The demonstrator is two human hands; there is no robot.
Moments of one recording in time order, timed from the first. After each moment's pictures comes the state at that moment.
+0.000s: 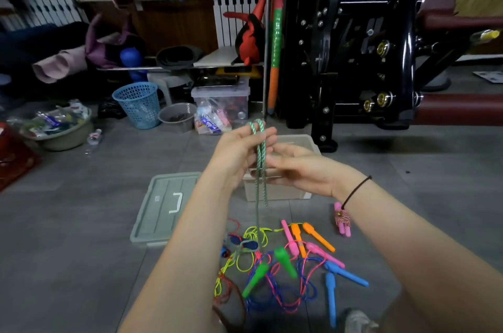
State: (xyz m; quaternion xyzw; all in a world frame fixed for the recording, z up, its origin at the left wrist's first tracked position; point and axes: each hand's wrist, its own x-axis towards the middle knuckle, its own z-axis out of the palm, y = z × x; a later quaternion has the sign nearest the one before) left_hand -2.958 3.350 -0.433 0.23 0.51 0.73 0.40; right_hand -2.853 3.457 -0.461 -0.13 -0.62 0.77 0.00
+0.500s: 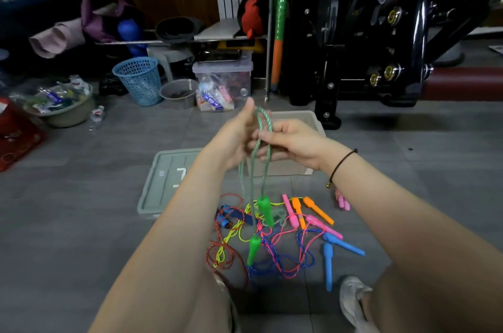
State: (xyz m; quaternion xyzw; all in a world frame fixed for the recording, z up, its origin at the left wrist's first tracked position) left_hand -2.965 3.346 -0.463 0.22 0.56 0.64 0.48; right_hand -2.859 3.439 -0.467 -0.16 -0.65 0.74 0.06
